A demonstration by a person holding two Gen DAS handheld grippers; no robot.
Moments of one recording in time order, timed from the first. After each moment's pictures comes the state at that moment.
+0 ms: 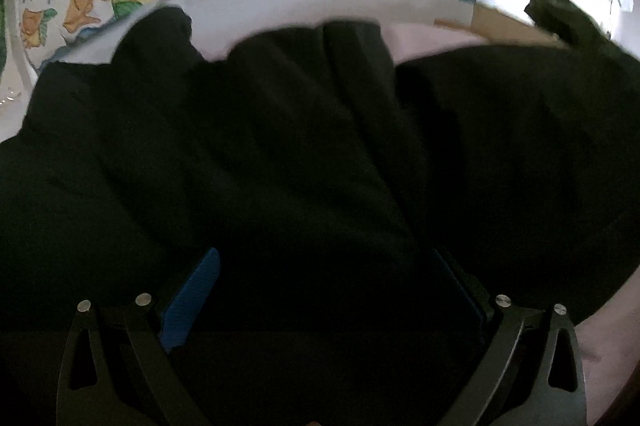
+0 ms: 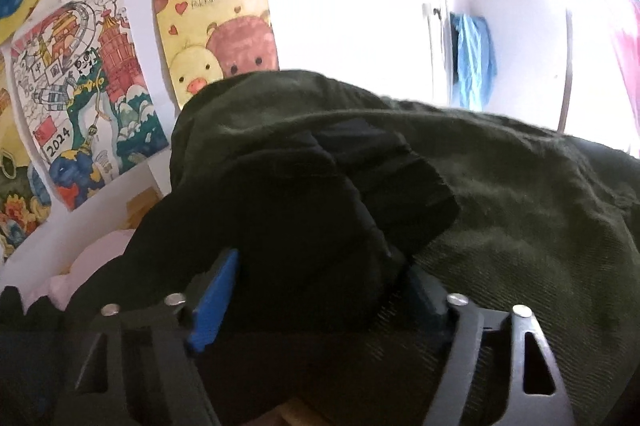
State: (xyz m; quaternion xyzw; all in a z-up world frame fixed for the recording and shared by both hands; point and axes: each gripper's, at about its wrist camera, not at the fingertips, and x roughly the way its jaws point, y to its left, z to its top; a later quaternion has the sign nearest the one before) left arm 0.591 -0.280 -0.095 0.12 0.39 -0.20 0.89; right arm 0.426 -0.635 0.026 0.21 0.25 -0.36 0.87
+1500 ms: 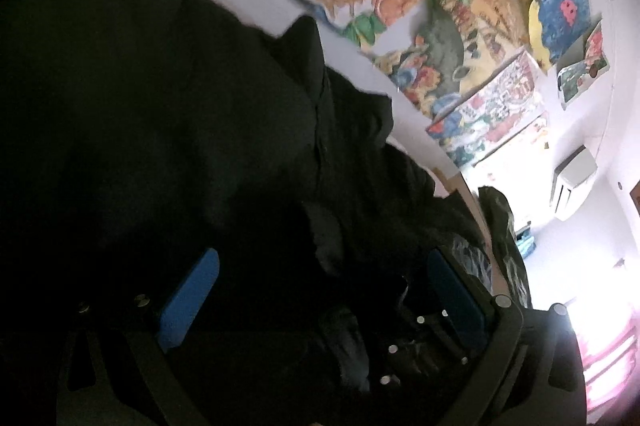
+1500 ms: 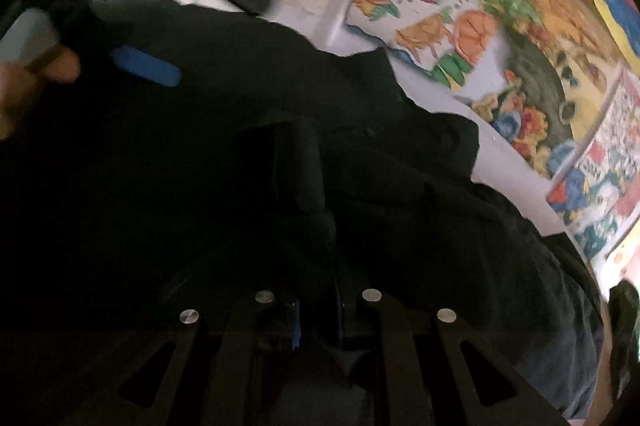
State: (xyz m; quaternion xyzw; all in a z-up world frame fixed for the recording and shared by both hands) left arm 0.567 0.043 0.004 -0.27 0.42 -0.27 0.82; right arm 0.493 -0.127 -0.052 -0.25 0.27 0.18 0.91
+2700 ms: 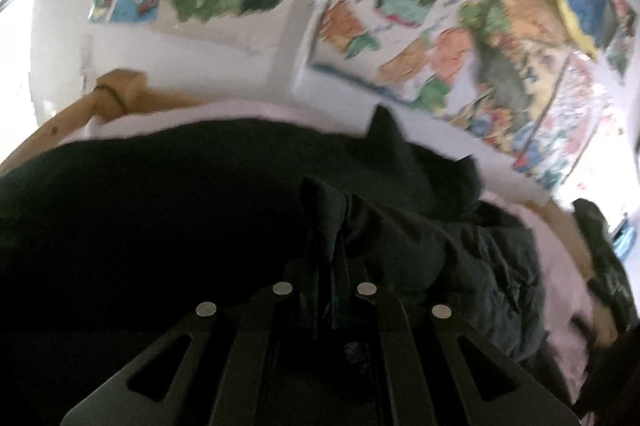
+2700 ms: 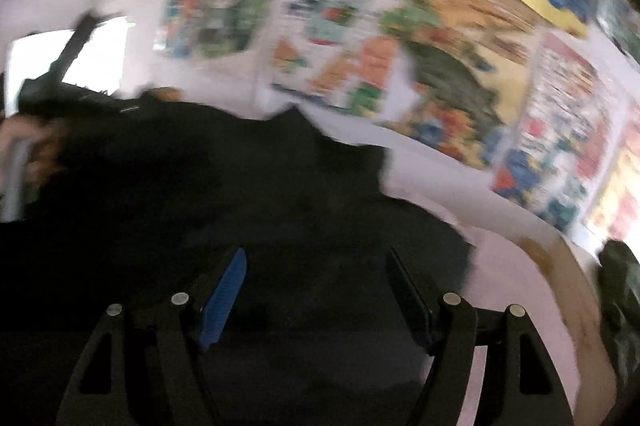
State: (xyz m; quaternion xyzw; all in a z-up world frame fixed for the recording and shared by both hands) left arm 0.574 0.081 0.022 -0.12 0.34 -0.10 0.93; right arm 0.497 -0.242 0.019 -0.12 0.23 0.12 0.96
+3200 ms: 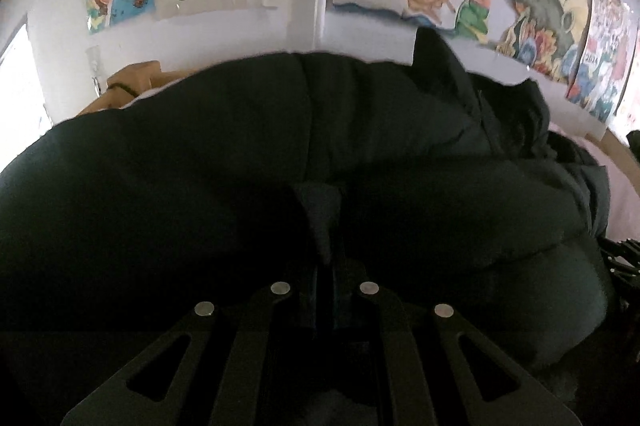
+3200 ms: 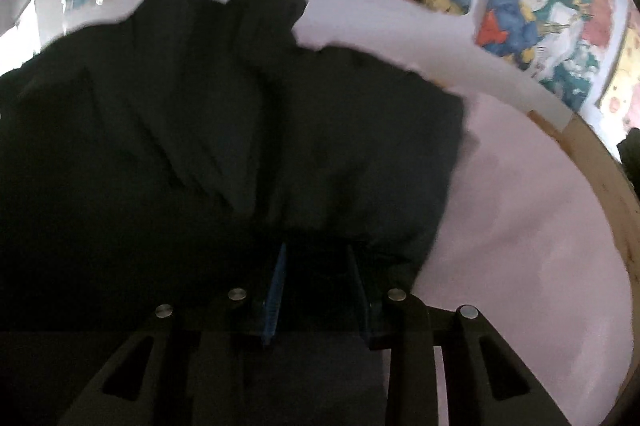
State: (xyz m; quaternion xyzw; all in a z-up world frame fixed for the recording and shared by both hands) left arm 0.592 0.066 -0.035 0.00 0.38 -0.05 0.92; right arm 0.598 -0.279 -0.096 -0.10 0.40 0.07 0.91
